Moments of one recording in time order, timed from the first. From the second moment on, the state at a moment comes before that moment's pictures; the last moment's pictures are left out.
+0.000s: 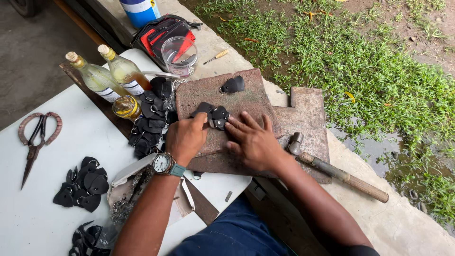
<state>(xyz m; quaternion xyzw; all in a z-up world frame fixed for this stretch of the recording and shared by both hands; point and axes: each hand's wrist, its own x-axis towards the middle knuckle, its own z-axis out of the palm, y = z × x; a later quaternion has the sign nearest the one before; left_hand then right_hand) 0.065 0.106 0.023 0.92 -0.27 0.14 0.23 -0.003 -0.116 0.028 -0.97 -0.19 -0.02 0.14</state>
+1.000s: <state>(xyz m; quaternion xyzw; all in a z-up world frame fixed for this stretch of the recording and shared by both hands) 0.023 0.055 0.026 0.81 -0.26 -0.06 0.53 -0.007 -0.176 0.061 -0.96 -0.06 0.14 0.24</state>
